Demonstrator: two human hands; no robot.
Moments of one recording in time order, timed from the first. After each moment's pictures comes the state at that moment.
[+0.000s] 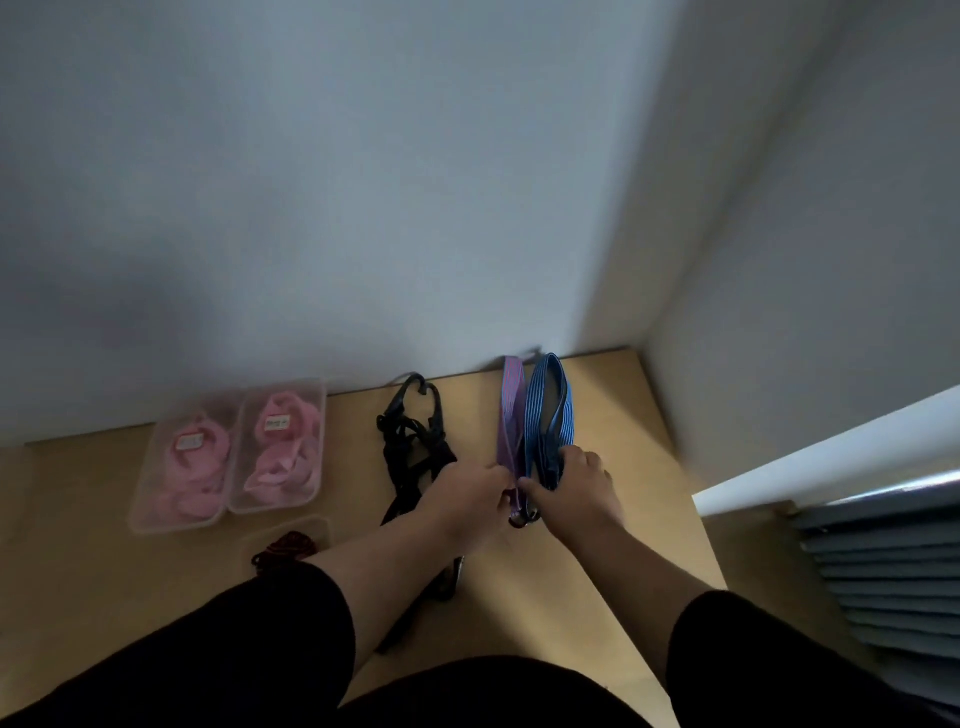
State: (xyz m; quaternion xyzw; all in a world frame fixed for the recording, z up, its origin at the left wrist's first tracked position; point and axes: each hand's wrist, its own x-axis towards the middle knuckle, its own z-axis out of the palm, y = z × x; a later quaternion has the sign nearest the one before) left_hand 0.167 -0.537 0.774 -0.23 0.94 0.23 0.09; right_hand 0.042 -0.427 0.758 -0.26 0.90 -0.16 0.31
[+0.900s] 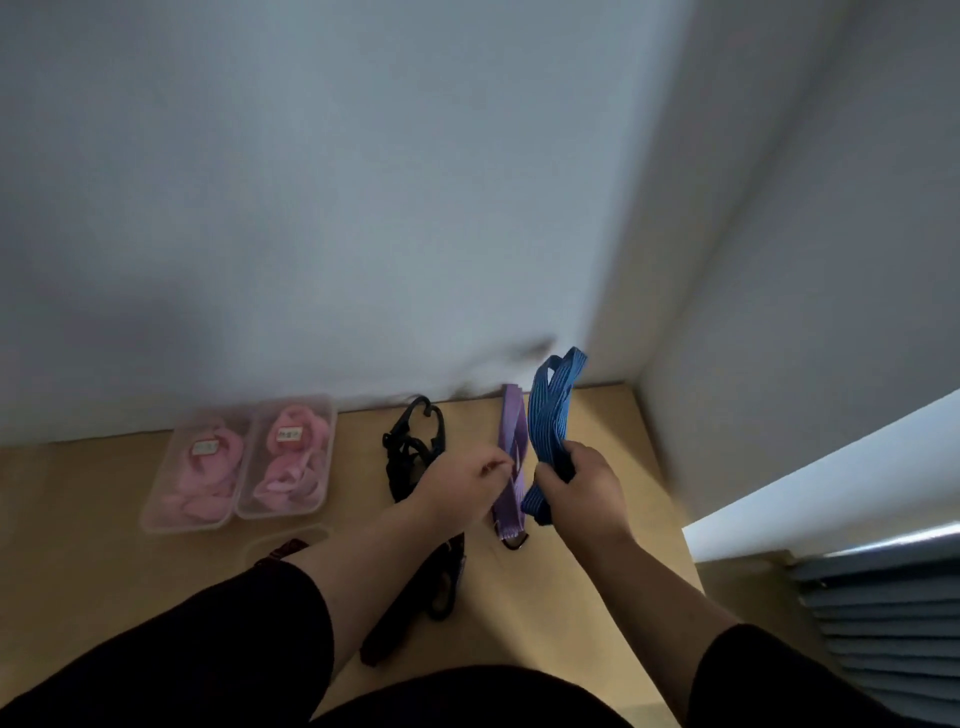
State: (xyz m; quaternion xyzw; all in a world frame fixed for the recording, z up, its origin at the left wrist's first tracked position) left_hand 0.159 -0.545 0.825 -0.35 0.85 0.40 0.01; right_hand 0.041 -0.427 0.818 -0.26 0.82 -0.44 0.28
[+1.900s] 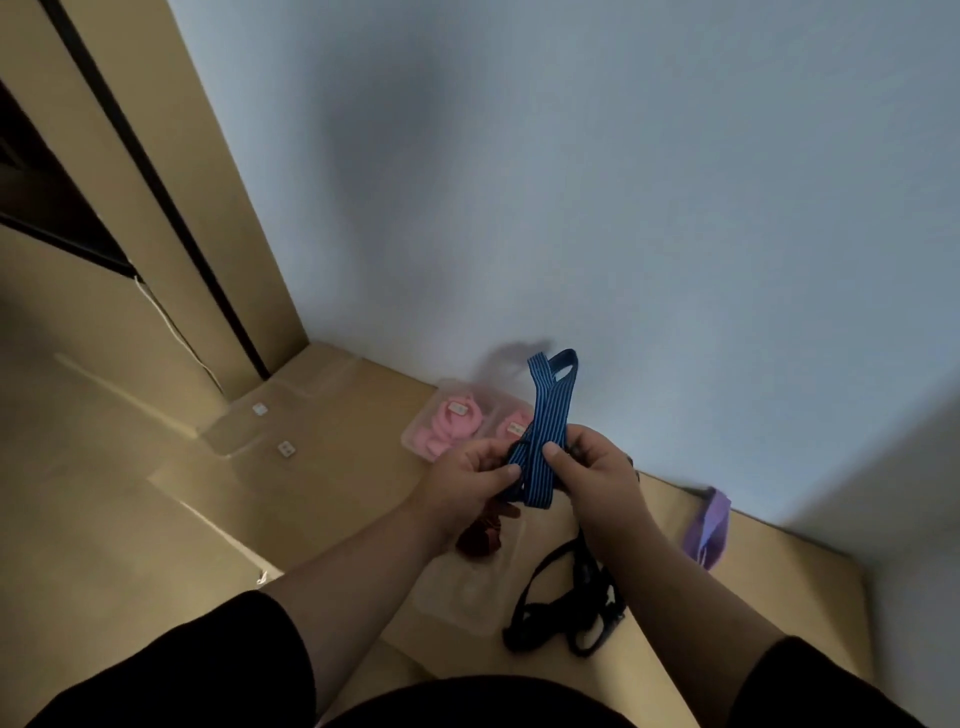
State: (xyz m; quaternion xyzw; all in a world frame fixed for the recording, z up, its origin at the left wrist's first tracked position) left_hand 0.375 -0.541 0.907 -0.45 0.49 0.65 -0.37; right_hand 0.209 -0.522 0.914 -0.45 0.52 -0.51 0.52
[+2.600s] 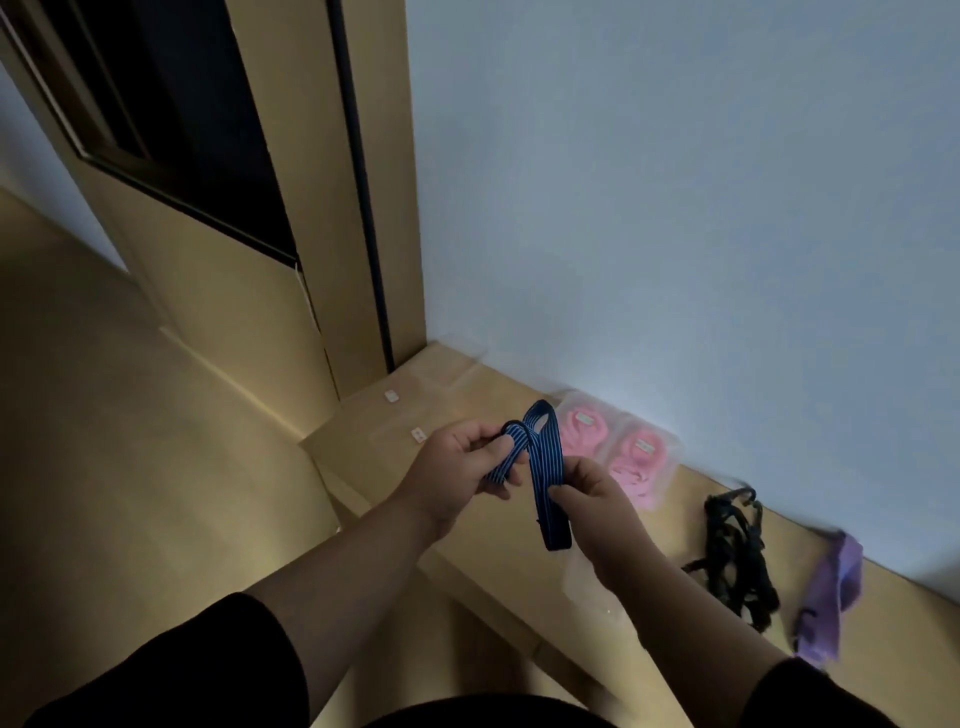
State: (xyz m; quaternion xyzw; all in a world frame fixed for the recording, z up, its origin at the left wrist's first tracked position) left_hand 0.583 -0.492 0.947 -0.47 0.47 0.58 -0.47; right_hand 0.404 -0.485 0.920 -0.48 0.57 -0.38 0.55
